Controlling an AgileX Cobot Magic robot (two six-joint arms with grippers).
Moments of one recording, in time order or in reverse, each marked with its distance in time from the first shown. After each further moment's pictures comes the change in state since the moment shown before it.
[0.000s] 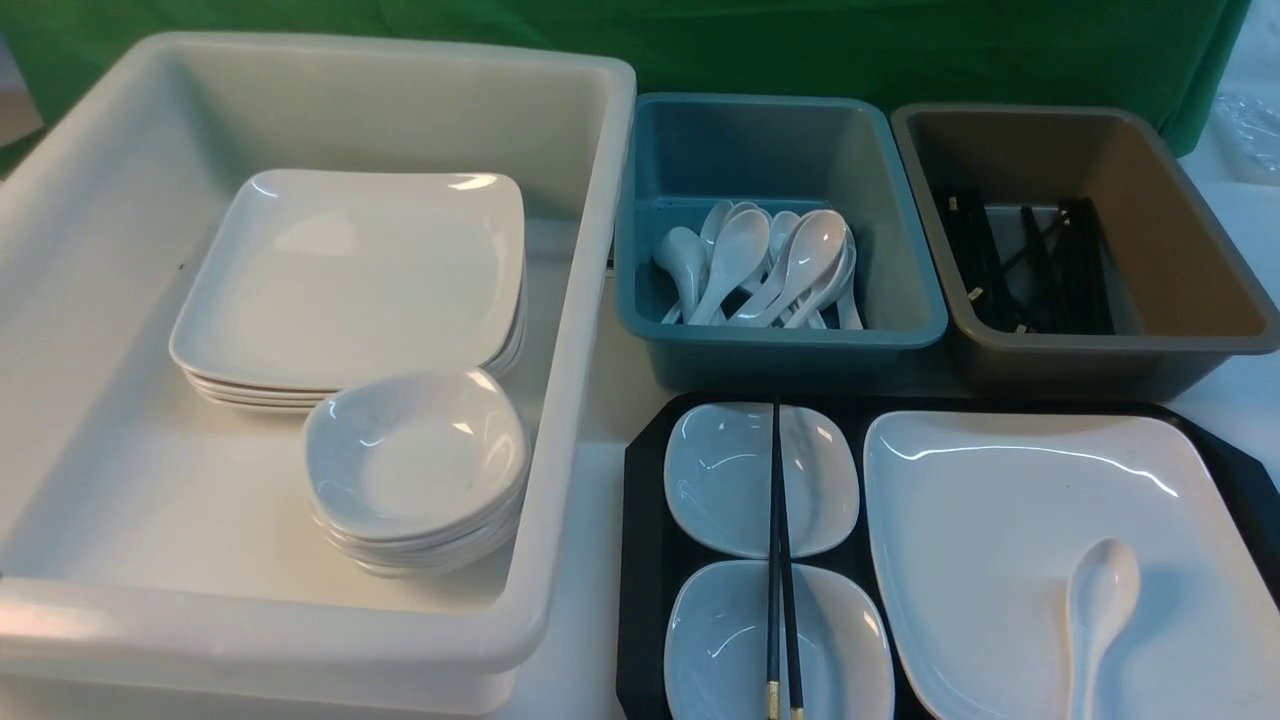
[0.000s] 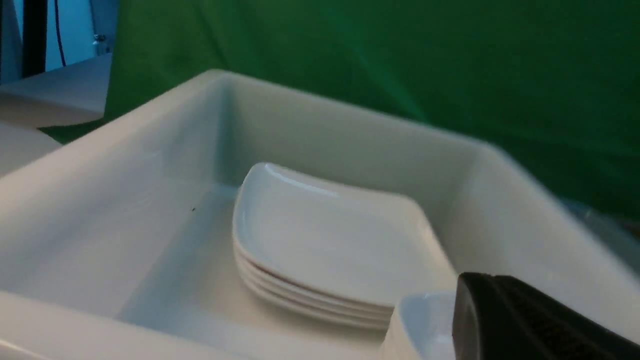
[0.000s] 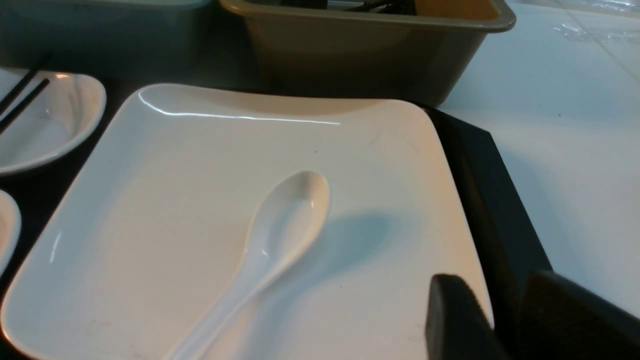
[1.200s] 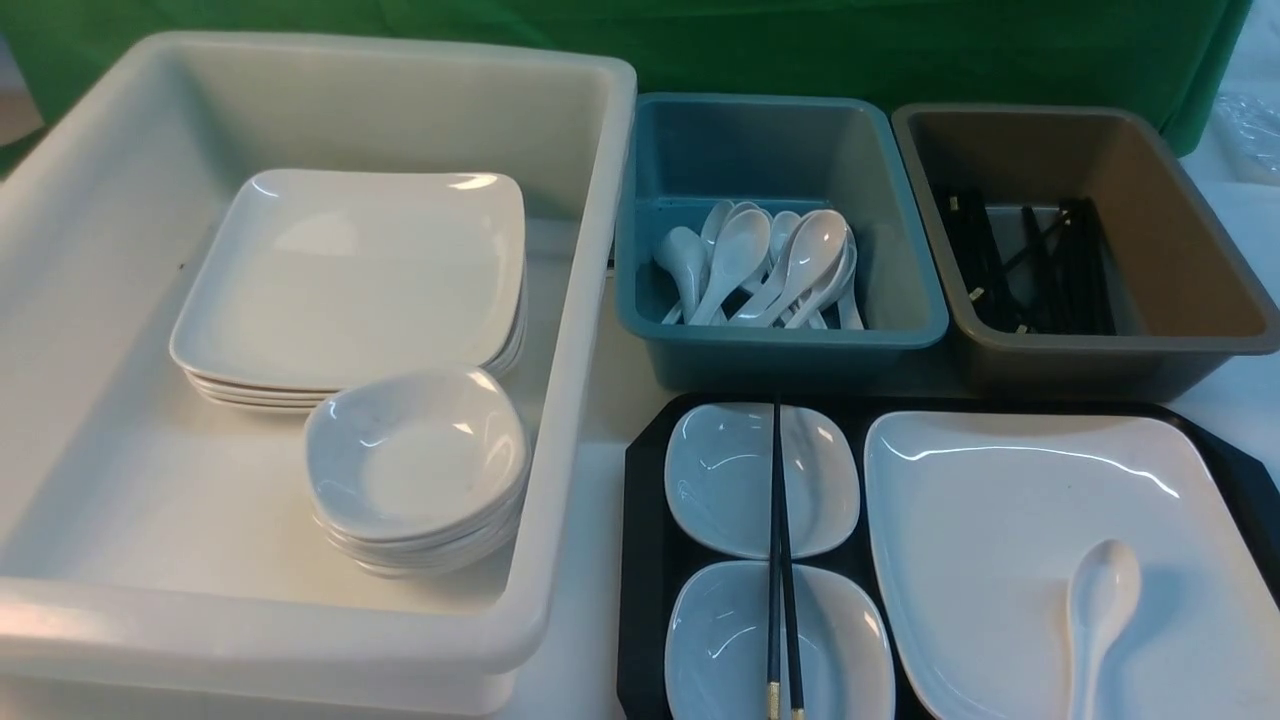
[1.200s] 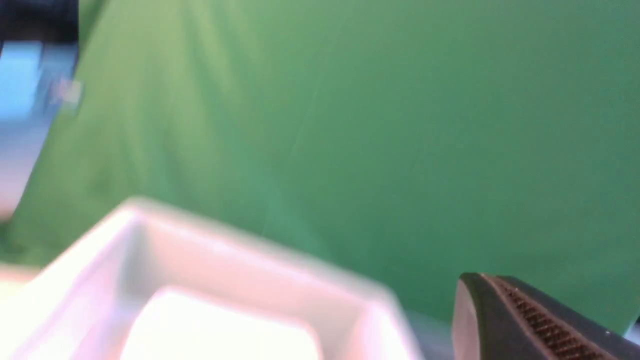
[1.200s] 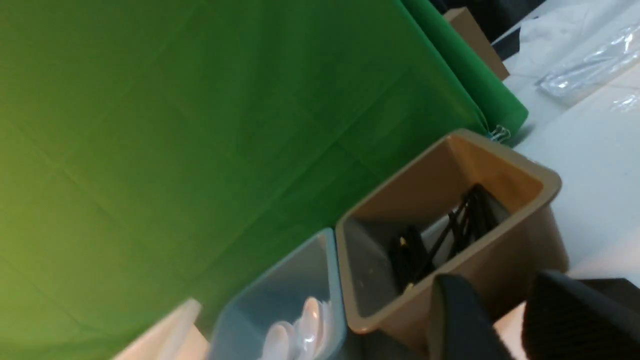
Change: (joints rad) right arm 0.000 0.000 0.000 0.277 -0.449 0.509; left arm 0.000 0.374 -0.650 0.199 0.327 -0.285
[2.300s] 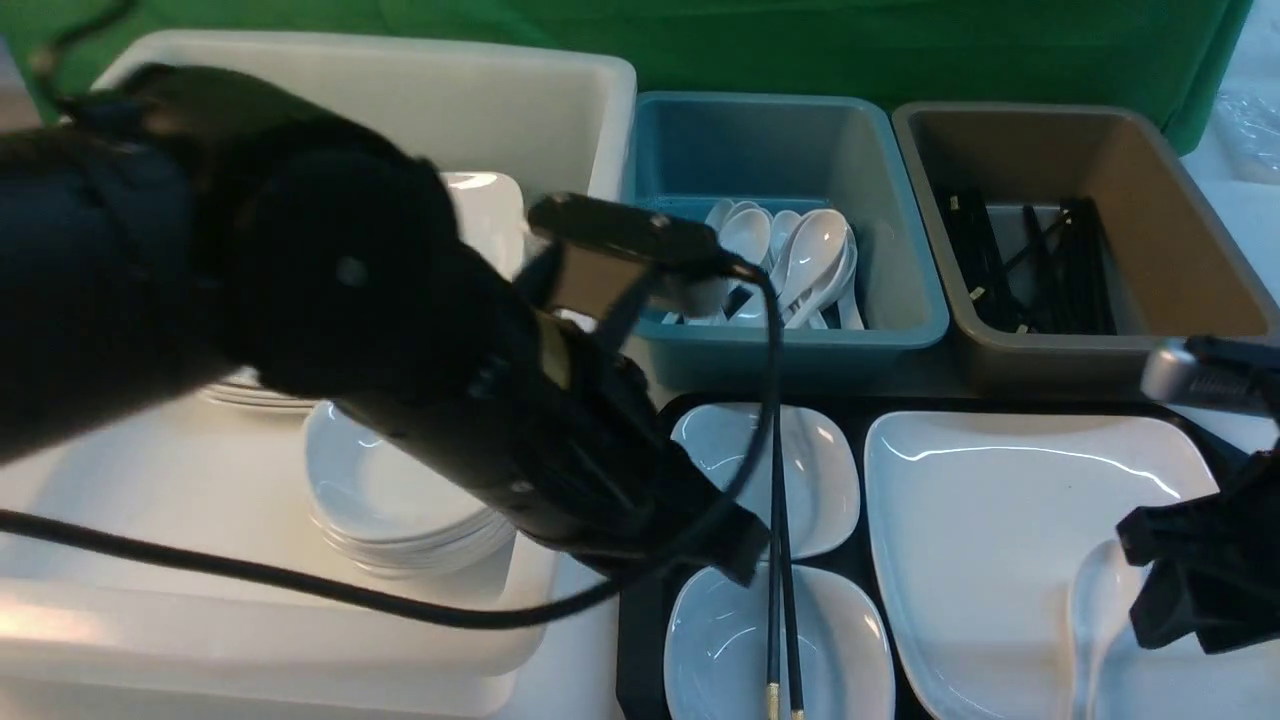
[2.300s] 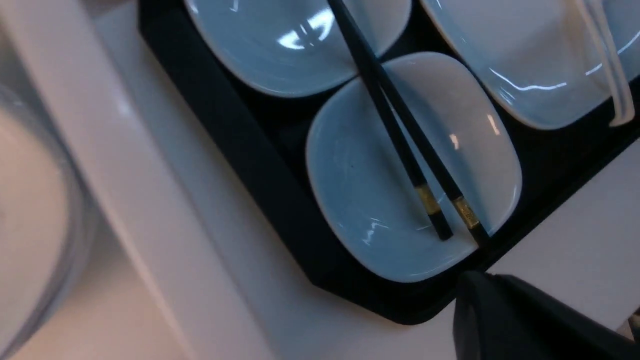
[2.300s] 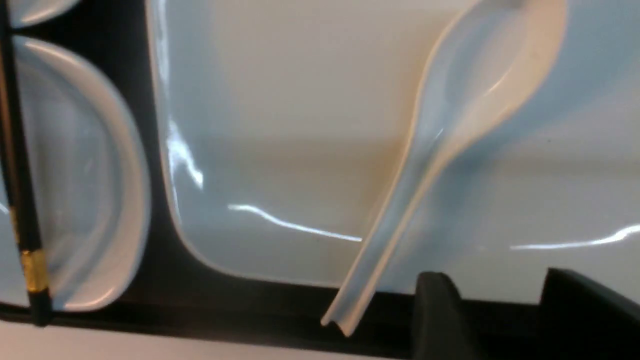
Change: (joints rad) right arm 0.160 1.420 -0.898 -0.162 1.098 -0.335; left arm -0.788 1.106 -0.559 0.025 0.594 0.105
